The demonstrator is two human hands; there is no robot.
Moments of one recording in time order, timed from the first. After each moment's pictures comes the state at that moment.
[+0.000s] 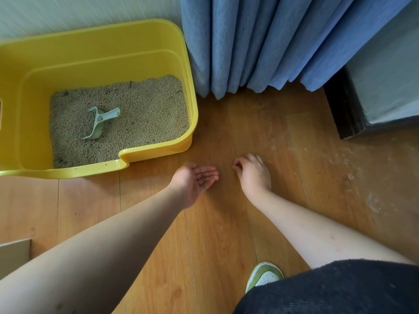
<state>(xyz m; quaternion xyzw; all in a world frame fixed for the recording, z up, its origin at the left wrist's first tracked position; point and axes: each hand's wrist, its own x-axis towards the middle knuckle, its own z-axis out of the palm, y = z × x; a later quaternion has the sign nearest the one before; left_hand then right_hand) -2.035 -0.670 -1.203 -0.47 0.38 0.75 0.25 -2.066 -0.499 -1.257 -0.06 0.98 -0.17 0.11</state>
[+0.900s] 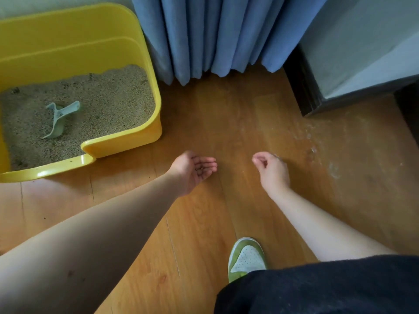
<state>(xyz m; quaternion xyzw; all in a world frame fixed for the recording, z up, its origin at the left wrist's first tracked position) -2.034 -0.620 -1.203 -0.41 0.41 0.74 0.34 -2.024 -0.388 -1.229 0.14 0.94 -0.28 0.13</state>
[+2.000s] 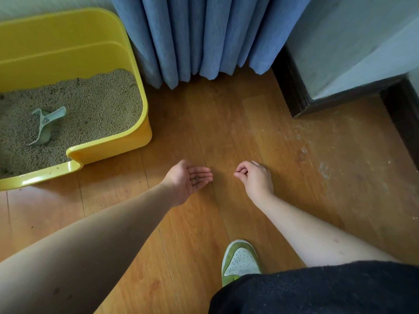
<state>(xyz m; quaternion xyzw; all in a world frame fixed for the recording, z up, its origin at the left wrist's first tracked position) -2.022 -0.612 -1.205 -0.40 0.42 0.73 0.36 -2.013 -0.400 -1.247 0.08 0.96 -0.22 0.15</state>
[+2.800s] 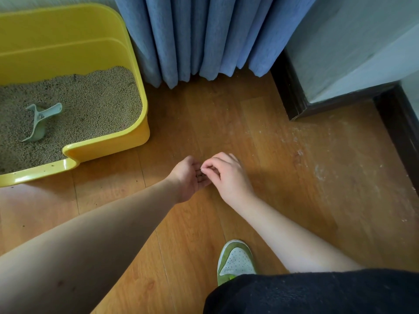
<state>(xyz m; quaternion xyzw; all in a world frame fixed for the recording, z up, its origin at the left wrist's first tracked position) -2.030 -0.598 -1.199 -0.38 0.40 0.75 0.36 -2.012 -0.464 -1.177 -0.11 0.94 -0.31 0.09</state>
